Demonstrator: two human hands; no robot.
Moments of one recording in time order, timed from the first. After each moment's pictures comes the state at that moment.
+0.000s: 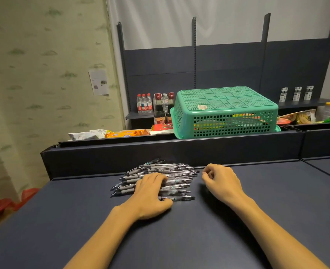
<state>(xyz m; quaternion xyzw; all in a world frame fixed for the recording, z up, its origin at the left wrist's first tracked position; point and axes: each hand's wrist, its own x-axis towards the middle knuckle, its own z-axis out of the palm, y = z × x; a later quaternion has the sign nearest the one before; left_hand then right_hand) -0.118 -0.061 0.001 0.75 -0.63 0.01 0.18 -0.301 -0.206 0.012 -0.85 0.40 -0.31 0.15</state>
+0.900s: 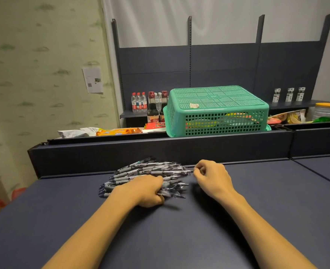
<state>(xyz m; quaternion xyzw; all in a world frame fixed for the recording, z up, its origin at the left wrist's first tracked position) -0.134 -0.083 0.036 0.76 -0.65 -0.02 -0.05 -0.304 -0.210 0.016 -0.84 0.39 -0.33 0.17</state>
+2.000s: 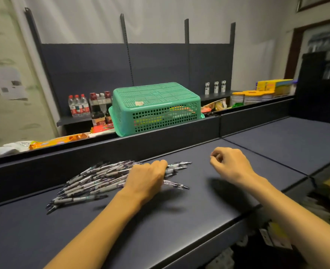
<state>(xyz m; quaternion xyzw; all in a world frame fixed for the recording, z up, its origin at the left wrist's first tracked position) -0.218 -0.118 0.028 0.56 -0.73 0.36 0.16 -0.460 -0.206 0.026 -0.78 0.53 -0.34 0.05</state>
